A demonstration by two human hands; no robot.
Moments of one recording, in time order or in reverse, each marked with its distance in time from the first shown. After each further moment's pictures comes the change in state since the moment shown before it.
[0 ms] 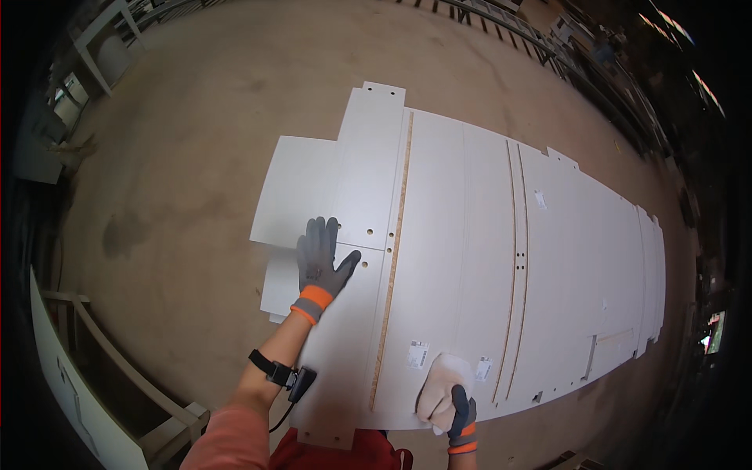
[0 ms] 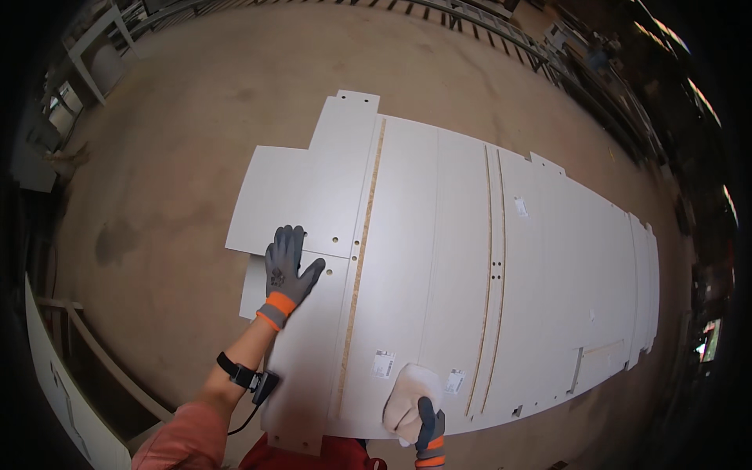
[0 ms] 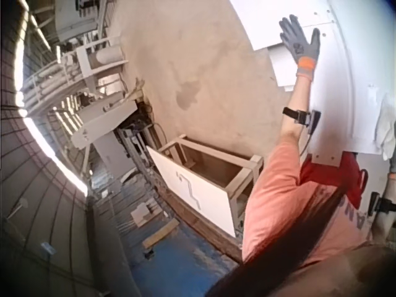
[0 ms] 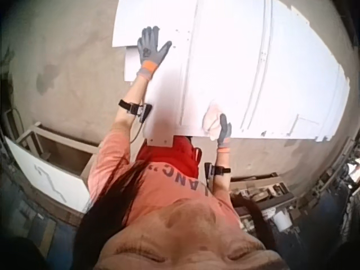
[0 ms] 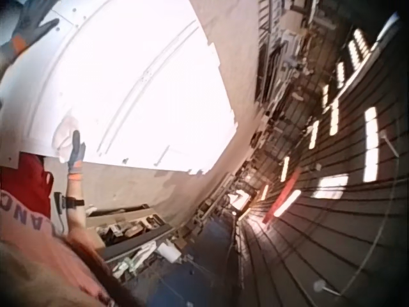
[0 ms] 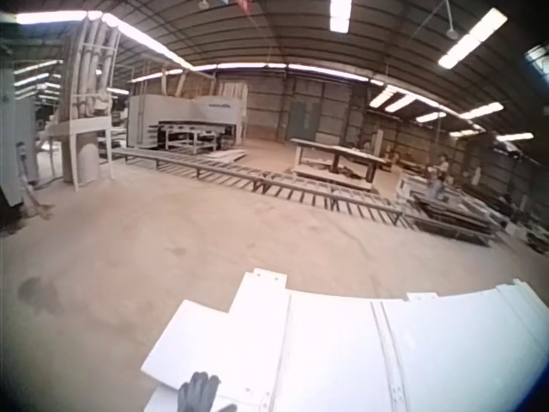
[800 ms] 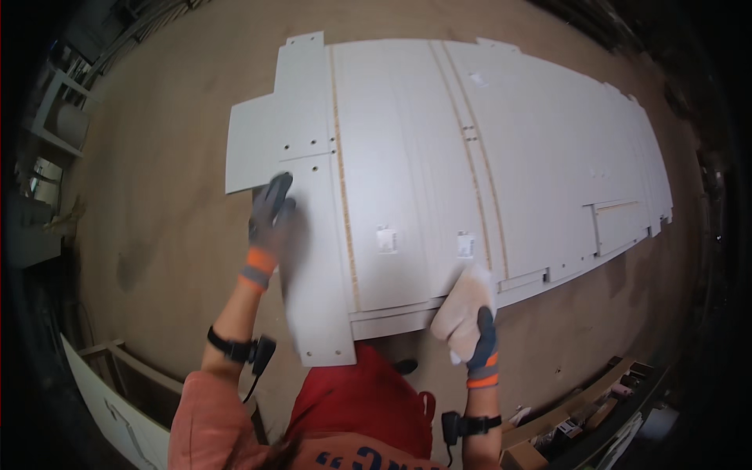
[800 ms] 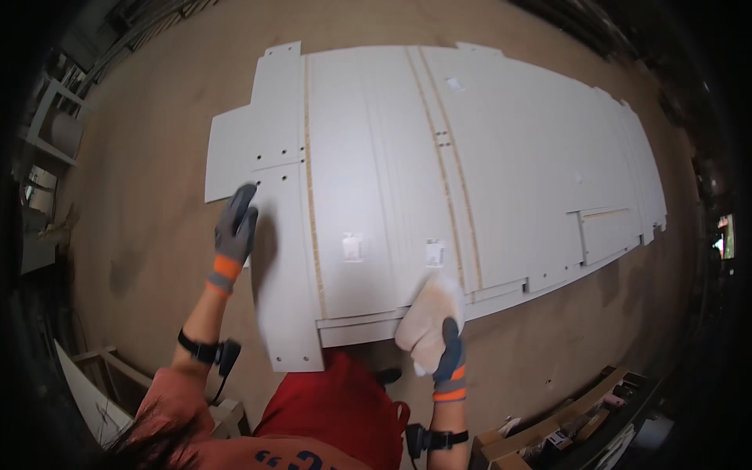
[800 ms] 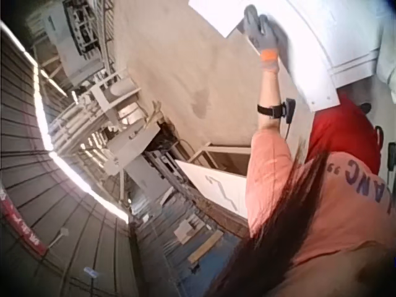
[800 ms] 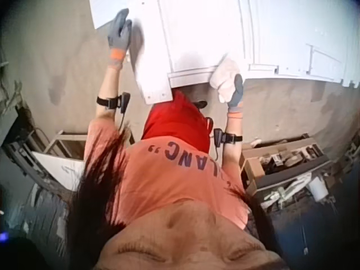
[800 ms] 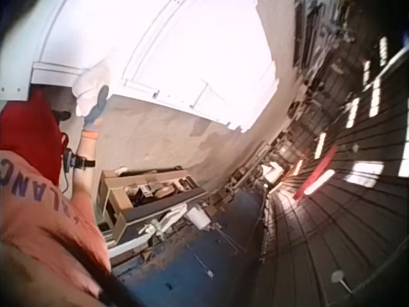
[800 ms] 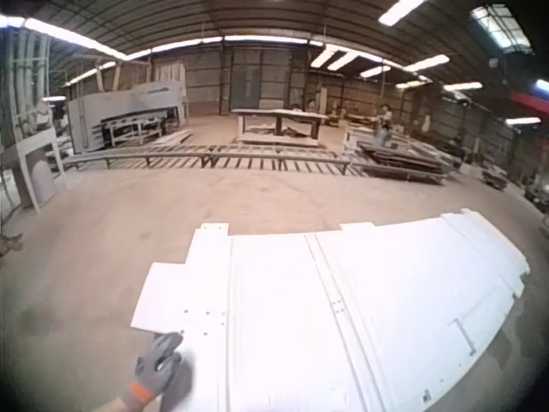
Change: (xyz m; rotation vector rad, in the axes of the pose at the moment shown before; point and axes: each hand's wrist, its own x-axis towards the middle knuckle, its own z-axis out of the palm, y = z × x) left_hand -0.081 0.017 -0.096 -0.542 -0.010 0.184; right_hand -0.089 0.013 -0.030 1.065 0.119 0.277
